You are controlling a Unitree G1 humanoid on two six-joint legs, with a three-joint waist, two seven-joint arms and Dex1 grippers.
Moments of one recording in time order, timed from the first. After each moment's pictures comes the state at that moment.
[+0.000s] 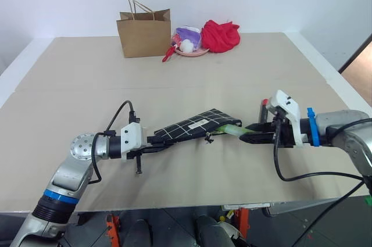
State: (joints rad) left arm -0.30 0.59 -0.15 -0.11 -0.31 -0.03 -1.13; right arm -0.52 -1.00 0.05 -0.24 0.59 0.97 1.04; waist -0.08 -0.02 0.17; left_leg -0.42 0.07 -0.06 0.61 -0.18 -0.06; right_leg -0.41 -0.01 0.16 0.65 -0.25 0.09
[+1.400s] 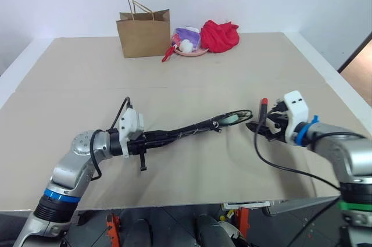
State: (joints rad) left arm -0.33 0.56 -0.09 -0.22 -0.58 0.32 -1.06; right arm -0.40 -0.69 -0.15 -0.17 0.38 1.00 0.43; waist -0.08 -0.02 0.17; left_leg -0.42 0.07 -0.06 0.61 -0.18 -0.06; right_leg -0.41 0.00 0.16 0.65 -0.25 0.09
